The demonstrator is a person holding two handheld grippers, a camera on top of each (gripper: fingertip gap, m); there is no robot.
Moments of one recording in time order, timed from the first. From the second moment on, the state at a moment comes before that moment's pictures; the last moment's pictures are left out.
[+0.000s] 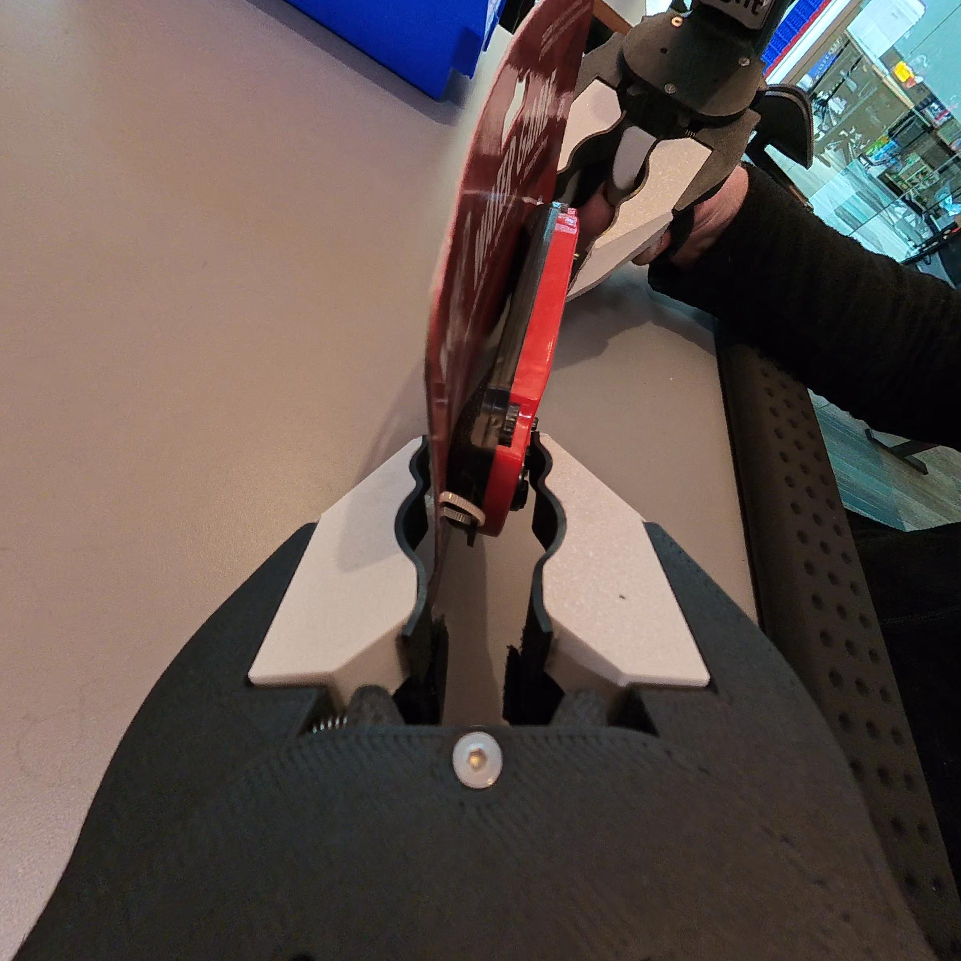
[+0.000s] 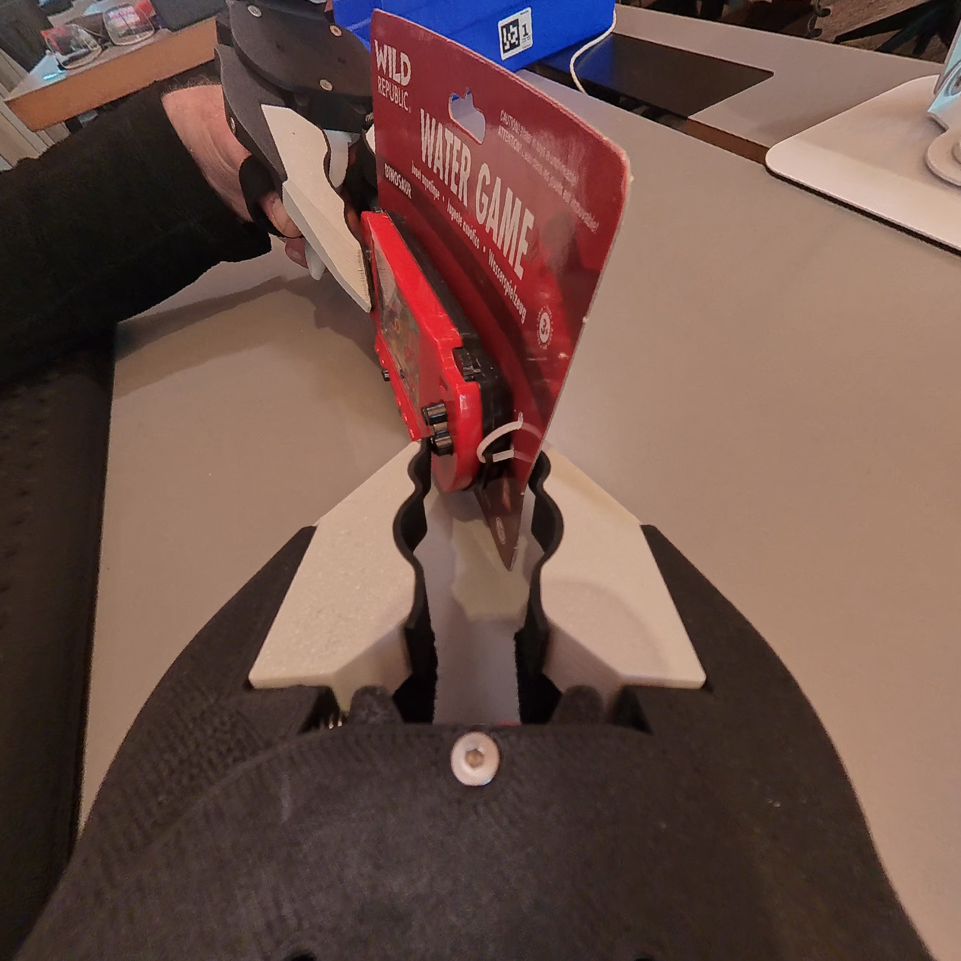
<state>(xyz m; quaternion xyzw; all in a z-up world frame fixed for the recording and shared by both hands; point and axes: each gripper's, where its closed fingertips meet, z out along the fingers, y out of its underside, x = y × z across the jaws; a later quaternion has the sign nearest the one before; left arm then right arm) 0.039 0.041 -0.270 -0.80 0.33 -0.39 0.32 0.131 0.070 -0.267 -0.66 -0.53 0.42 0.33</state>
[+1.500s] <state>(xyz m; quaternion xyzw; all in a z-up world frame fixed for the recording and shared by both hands) 0.039 0.042 -0.270 -0.80 0.32 -0.39 0.32 0.130 0.069 -0.266 -0.66 -0.53 0.43 0.33</state>
